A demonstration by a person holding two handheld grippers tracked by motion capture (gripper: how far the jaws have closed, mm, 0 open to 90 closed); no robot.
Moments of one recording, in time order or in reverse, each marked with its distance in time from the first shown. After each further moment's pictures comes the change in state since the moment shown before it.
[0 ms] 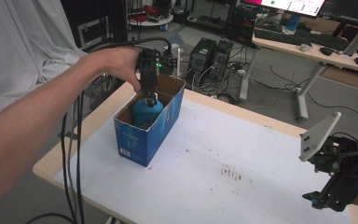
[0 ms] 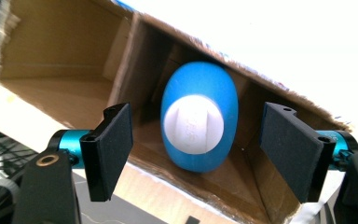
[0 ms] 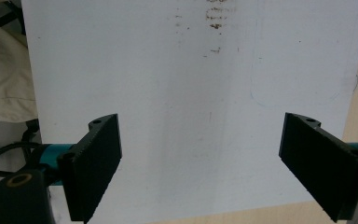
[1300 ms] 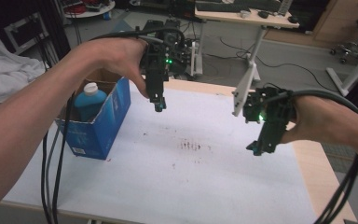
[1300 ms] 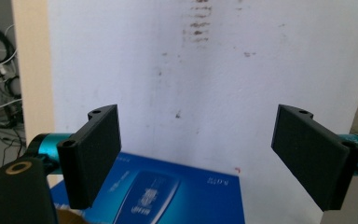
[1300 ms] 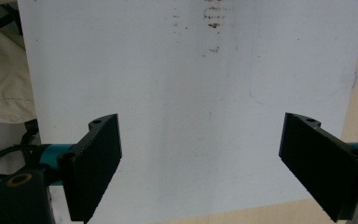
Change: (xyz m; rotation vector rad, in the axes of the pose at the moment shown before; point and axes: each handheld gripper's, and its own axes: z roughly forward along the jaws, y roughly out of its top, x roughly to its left) left arm -0.094 0.156 0.001 -0.048 -0.048 0.333; right arm 0.002 0.001 0.001 0.004 -0.009 0.021
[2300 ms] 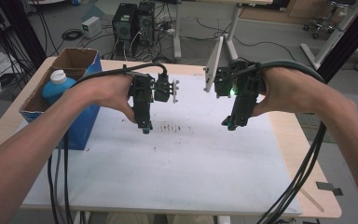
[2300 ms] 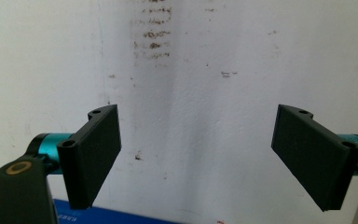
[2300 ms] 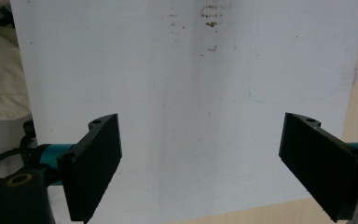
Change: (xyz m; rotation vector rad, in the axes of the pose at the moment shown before) left arm -0.030 0.010 0.089 0.027 -0.044 0.013; right arm 0.000 0.000 0.004 -0.002 -0.009 0.013
